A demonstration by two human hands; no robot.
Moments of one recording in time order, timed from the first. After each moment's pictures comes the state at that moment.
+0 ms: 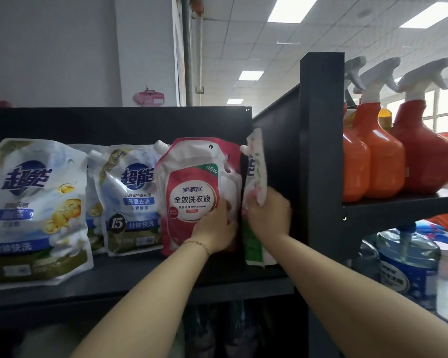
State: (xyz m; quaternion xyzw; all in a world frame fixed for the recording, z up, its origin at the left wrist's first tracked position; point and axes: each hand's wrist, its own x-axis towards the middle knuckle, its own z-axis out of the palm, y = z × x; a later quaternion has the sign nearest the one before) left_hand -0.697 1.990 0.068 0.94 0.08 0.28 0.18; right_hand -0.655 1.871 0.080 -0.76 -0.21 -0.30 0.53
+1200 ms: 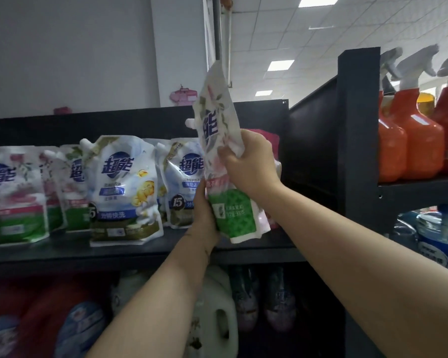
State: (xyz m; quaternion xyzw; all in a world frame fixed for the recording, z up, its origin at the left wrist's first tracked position) left_hand -0.830 1.997 0.081 0.43 0.05 0.32 0.84; right_hand -0.821 1.896 0.151 -0.62 -0.45 -0.25 0.59
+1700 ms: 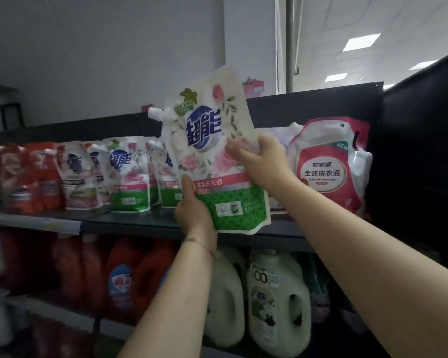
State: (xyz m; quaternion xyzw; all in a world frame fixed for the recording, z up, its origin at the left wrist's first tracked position) left_hand -0.965 2.092 0.062 0.33 0.22 0.63 0.67; right_hand -0.892 1.982 0.143 -0.57 -0.54 -0.05 0.62
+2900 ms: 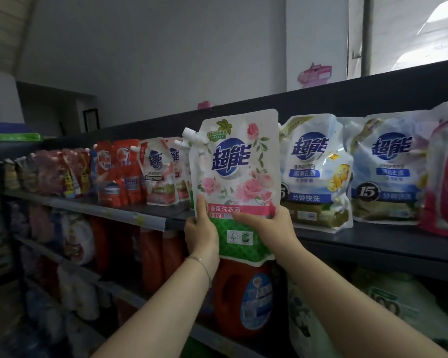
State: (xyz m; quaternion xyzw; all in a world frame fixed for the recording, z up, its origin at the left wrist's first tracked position) left_hand -1.106 2.257 0.022 0.41 0.42 0.63 0.51; right_hand -1.007 2.164 0.037 -0.47 -0.47 0.24 0.71
